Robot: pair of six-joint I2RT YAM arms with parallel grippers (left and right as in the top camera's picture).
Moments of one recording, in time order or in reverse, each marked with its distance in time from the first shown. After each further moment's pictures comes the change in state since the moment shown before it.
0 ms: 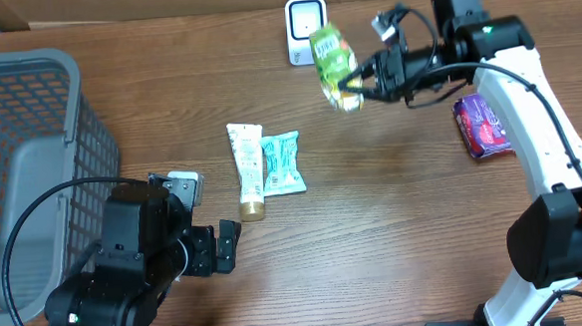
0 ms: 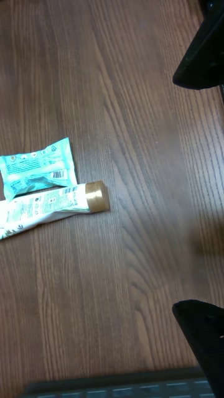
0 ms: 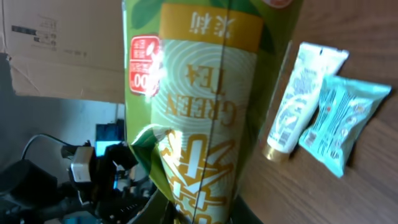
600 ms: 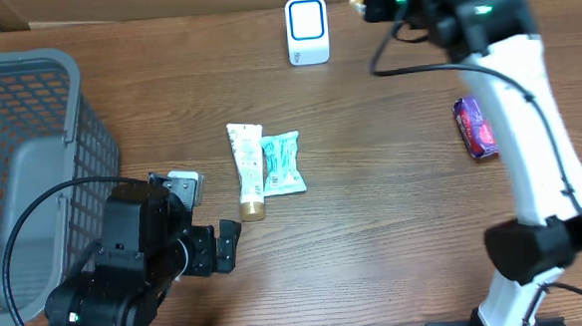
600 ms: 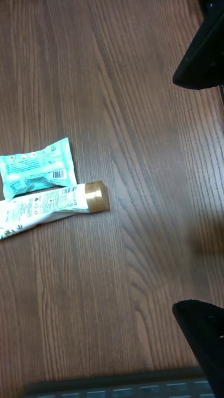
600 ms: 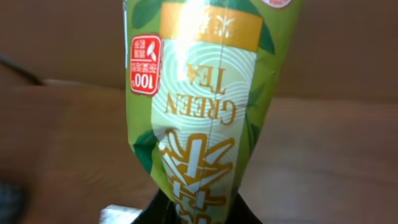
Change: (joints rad) left arm 0.000 0.002 0.000 0.000 0.000 0.000; right arm 0.183 0.060 0.427 0.112 1.162 0.095
